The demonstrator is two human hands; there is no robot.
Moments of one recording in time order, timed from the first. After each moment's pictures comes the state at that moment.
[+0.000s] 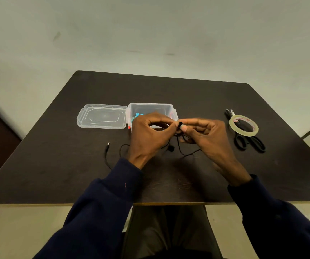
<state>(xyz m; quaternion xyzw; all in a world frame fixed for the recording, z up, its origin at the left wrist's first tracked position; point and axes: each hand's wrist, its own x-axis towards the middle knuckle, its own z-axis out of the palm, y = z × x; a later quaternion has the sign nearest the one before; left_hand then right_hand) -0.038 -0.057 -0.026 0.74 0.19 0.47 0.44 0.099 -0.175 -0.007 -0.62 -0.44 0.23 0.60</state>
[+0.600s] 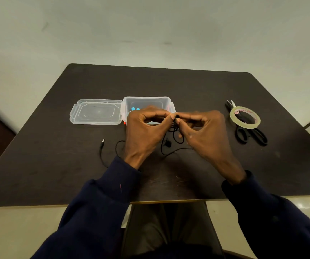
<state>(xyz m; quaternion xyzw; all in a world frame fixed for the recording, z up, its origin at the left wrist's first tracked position) -0.035 -0.061 -0.025 0.71 0.19 0.49 0.46 0.089 -0.173 0.000 -0.67 -0.53 0.04 0.52</state>
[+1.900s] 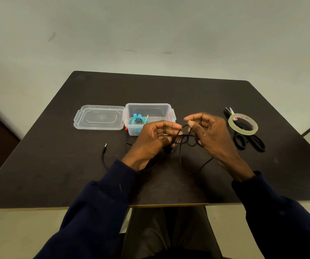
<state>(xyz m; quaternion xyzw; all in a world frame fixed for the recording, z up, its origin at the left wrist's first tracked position) -0.033 -0.058 -0.030 0.66 0.18 0.25 0.69 0.122 -0.172 -0.005 -0.72 -0.45 0.15 0.52</state>
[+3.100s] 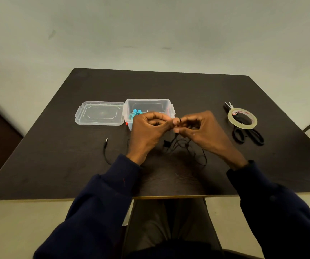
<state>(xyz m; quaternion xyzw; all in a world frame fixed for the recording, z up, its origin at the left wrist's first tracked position) -0.029 -0.066 -0.027 0.66 0.26 0.41 0.58 0.120 -0.170 -0.004 -0.67 -0.57 0.17 0.44</state>
